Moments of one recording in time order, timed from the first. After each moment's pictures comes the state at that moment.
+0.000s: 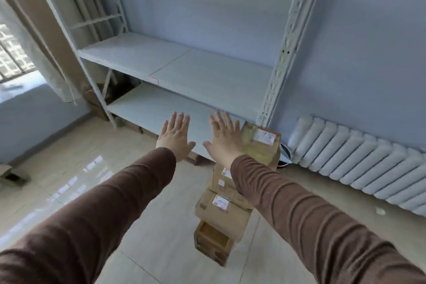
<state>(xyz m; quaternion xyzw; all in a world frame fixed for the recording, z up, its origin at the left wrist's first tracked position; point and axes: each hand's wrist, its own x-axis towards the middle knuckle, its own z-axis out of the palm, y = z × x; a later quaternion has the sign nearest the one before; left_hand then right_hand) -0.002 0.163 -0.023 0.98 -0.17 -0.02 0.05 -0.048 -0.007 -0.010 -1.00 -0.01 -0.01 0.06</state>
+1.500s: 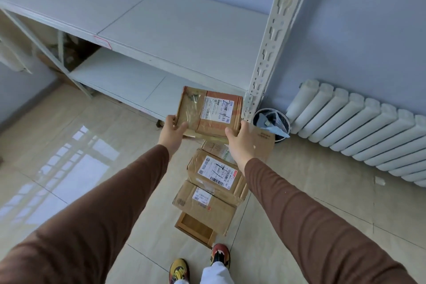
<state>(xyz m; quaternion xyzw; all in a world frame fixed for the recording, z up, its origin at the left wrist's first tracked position) 0.122 0.029 -0.172 0.82 0.08 -0.15 0.54 0.046 -0.165 -0.156 -0.78 0.28 0.01 0.55</state>
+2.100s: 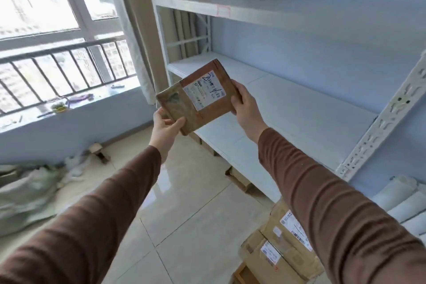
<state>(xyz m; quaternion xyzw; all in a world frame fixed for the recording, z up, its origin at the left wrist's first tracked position) 0.045 0.349 0.043 0.69 0.13 0.12 0.70 0.110 0.120 0.085 -0.74 -0.16 -0.04 0.65</state>
